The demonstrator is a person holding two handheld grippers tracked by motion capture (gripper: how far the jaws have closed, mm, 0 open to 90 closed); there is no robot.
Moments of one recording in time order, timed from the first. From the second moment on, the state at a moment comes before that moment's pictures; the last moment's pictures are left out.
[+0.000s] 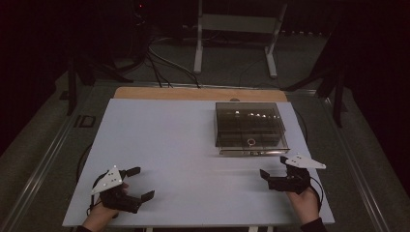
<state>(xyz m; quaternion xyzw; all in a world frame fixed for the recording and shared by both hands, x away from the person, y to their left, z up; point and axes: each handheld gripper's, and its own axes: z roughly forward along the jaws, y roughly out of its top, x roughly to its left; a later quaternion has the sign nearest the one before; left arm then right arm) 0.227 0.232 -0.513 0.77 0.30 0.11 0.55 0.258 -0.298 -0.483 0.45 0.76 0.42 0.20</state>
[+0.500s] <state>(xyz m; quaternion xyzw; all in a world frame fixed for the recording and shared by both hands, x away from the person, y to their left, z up) 0.226 0.232 -0.513 0.77 0.30 0.11 0.55 0.257 -0.283 -0.467 0.45 0.75 0.43 0.22</state>
